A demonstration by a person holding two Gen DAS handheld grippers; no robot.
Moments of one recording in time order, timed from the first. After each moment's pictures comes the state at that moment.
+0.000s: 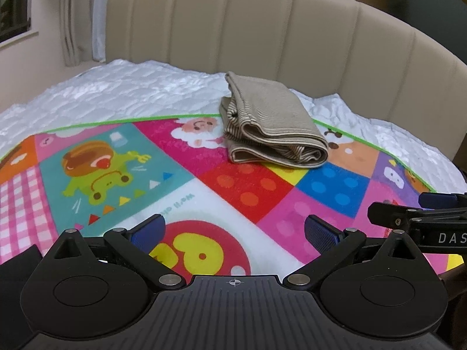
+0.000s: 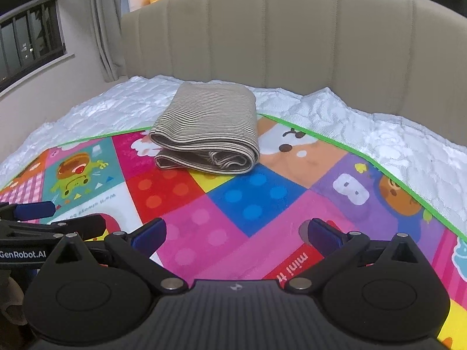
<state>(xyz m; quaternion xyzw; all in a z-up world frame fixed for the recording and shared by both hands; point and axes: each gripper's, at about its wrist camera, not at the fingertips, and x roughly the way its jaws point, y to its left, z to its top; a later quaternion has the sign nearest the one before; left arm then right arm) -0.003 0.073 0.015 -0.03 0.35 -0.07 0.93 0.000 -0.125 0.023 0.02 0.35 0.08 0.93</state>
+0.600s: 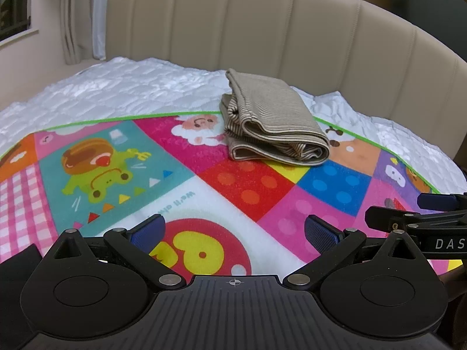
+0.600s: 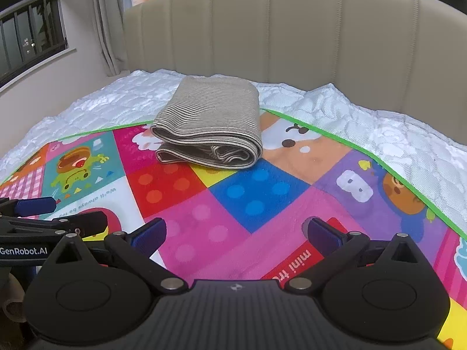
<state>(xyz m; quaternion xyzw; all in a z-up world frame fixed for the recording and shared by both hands) 0.000 0.075 0.013 -0.03 0.36 -0.07 0.93 0.002 -0.123 0.019 0.01 0.36 0.08 0.93</state>
